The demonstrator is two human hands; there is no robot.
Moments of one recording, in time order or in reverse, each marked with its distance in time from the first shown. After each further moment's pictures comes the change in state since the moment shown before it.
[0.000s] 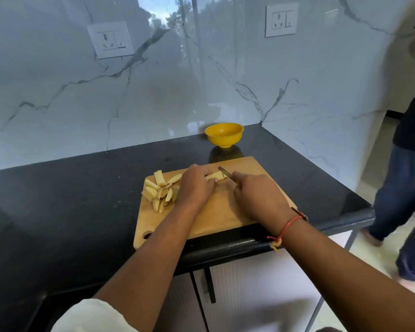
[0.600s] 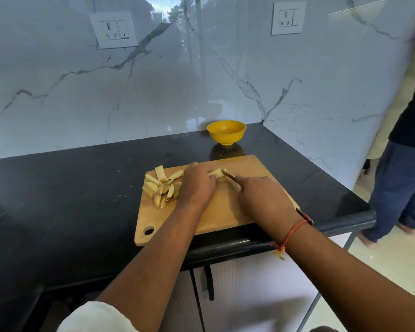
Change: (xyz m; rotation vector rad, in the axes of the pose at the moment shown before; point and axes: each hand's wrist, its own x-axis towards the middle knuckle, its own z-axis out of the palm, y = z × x) left_hand -0.004 0.004 0.000 0.037 0.062 -0.038; right_hand 0.000 -0.001 0.001 -0.161 -0.110 0.013
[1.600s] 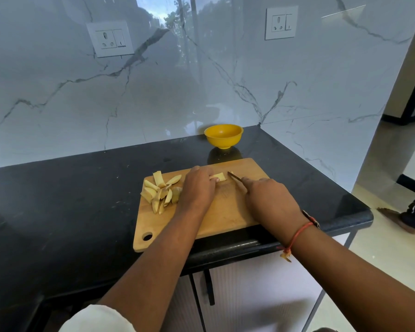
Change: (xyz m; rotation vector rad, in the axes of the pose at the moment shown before) left_hand -0.003 0.007 -0.002 0.016 -0.040 0.029; right_hand -0.003 0.015 -0.009 -0.100 -0.063 0.006
